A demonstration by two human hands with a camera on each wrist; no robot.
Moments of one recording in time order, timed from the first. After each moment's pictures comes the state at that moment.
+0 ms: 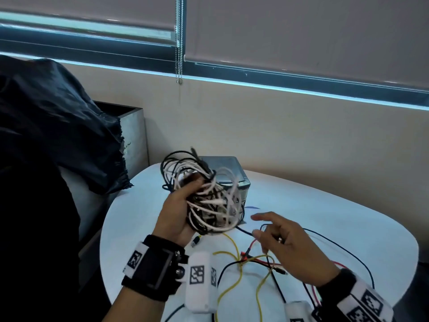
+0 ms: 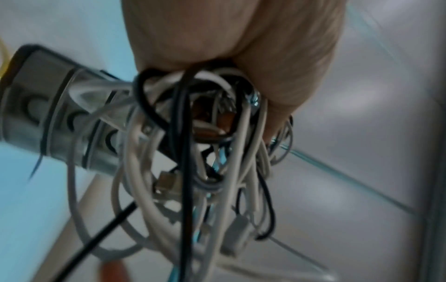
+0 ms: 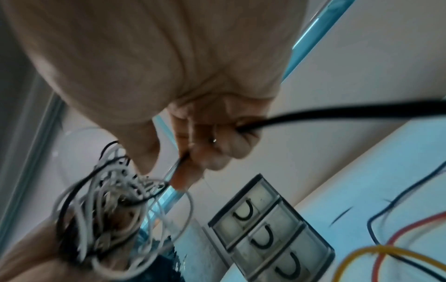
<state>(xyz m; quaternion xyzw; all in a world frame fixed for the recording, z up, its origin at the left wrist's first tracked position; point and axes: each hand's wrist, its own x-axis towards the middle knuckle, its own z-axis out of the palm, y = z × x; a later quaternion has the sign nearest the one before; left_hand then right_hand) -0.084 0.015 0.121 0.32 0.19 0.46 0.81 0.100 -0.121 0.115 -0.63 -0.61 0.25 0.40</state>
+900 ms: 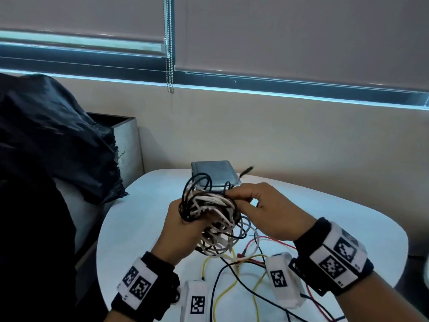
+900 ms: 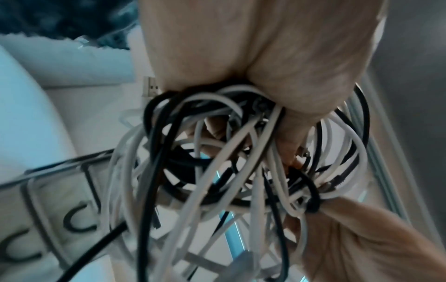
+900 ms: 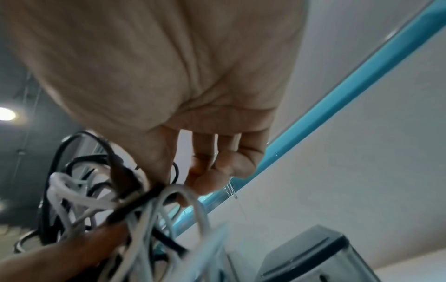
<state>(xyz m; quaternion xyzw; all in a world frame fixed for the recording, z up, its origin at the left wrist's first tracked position) -0.090 -0.017 0.116 0.64 0.19 0.52 0.54 0.078 -0.092 0.185 -0.59 -0.72 0.17 0.33</state>
